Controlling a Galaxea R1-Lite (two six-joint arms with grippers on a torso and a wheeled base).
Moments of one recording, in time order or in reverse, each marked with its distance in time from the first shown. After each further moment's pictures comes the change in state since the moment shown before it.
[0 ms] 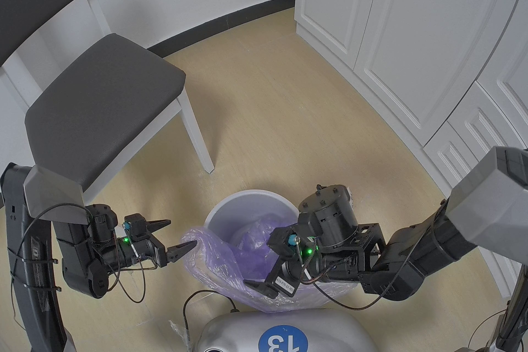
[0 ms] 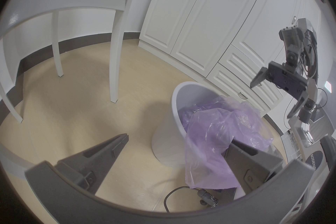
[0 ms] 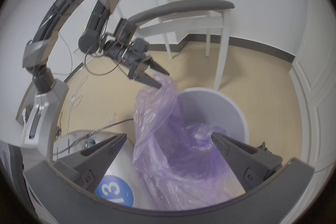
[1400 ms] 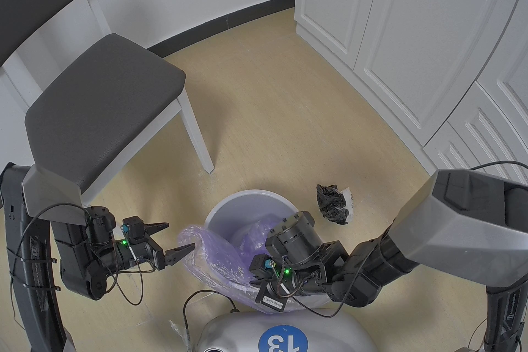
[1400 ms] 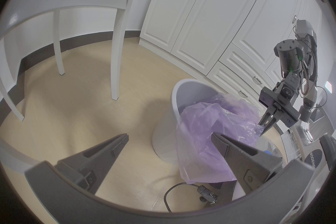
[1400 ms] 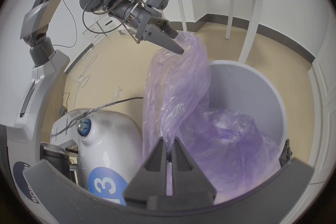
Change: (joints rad) left arm 0.003 -0.003 0.024 0.000 -0.002 0.018; right arm 0.007 0.179 -0.142 0.087 0.017 -0.051
